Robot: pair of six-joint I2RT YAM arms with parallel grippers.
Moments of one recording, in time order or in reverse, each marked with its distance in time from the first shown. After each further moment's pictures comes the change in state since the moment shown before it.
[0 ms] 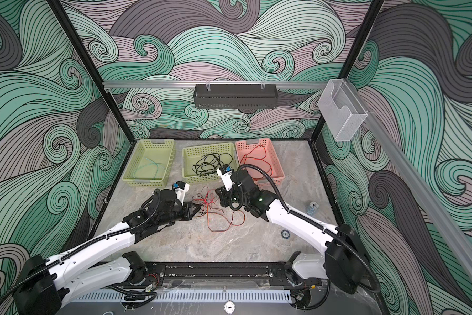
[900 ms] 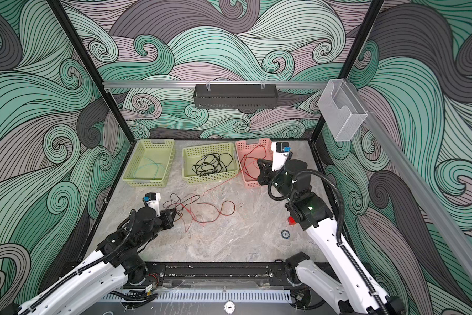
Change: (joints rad) left arm 0.049 -0.482 -0.176 -0.256 -0.330 -0.108; right arm -0.349 -0.371 0.098 -0.132 0.076 0.048
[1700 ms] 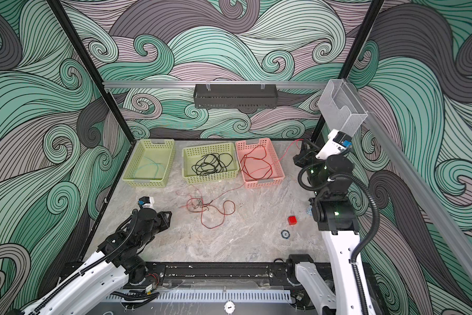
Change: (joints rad) left arm 0.072 0.051 -0.029 -0.063 -0.044 -0.048; right arm -0.372 -0.009 0.217 0.012 0.029 0.235
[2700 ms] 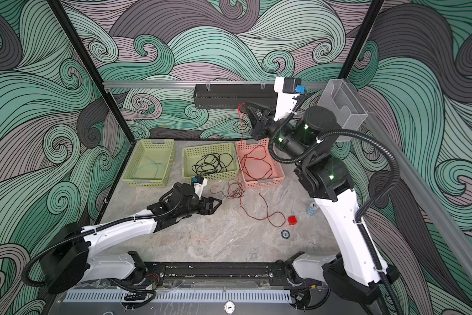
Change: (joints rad) left arm -0.215 0.799 0.345 0.604 0.362 0.267; right arm 0.509 0.409 0.748 -0.183 -0.134 -0.203
